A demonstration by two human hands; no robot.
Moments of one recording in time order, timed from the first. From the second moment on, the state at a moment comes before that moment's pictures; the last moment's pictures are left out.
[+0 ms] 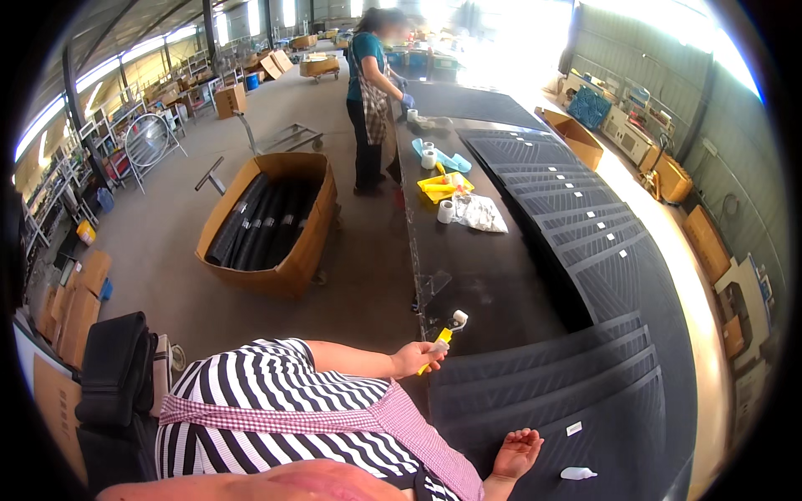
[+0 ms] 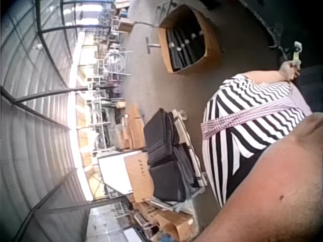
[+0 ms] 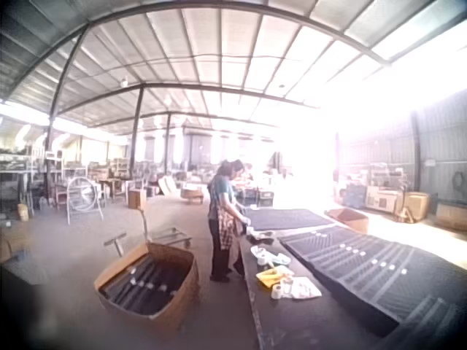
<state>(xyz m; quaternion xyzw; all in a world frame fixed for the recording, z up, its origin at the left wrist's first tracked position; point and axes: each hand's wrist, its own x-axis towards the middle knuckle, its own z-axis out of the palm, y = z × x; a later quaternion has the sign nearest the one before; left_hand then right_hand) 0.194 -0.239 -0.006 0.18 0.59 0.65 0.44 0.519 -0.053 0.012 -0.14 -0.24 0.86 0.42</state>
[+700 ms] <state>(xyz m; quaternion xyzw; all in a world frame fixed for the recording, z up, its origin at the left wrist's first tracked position) 0.189 -0.242 0.004 0.16 0.58 0.65 0.46 0.517 -0.053 0.019 -0.15 -0.24 0.86 0.42</state>
